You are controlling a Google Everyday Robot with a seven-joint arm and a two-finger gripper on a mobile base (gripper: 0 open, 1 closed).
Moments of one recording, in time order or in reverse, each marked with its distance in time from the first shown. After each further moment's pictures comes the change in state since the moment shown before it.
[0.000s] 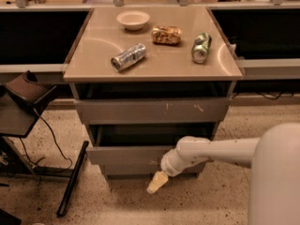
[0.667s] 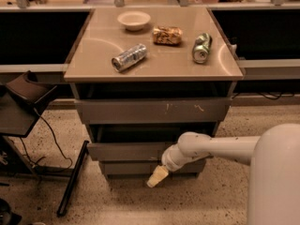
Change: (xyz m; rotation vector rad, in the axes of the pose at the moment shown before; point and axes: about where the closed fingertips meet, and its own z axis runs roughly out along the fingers) arm -0.011 -0.020 -0.003 0.014 -0.025 0.026
